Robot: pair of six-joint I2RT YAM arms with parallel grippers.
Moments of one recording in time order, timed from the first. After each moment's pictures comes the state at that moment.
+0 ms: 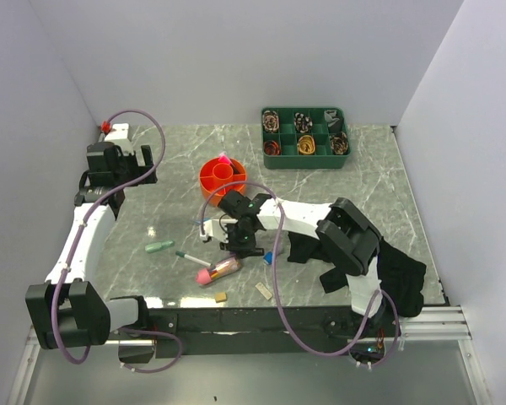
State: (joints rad) left arm 0.07 1.21 1.00 -0.26 0.07 -0.04; right arm 0.93 1.97 1.36 -0.65 -0.31 -0.72
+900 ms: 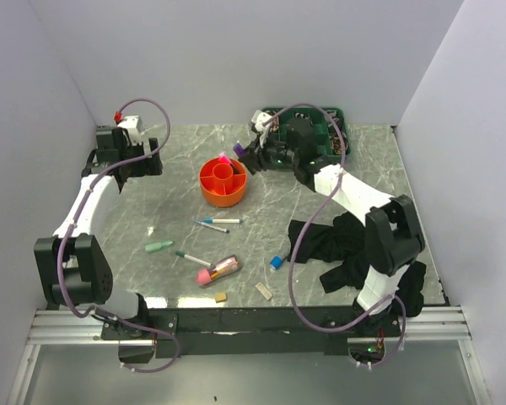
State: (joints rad) left arm 0.07 1.47 1.18 -0.35 0.14 -0.03; right arm 0.48 1.75 1.36 0.09 -0.63 -0.27
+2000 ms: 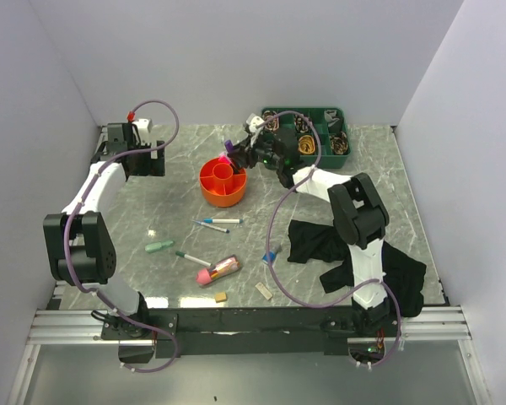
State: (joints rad) left arm 0.05 1.63 1.30 -0.43 0.09 0.07; right arm 0.48 2.10 1.43 0.59 -0.60 -0.08
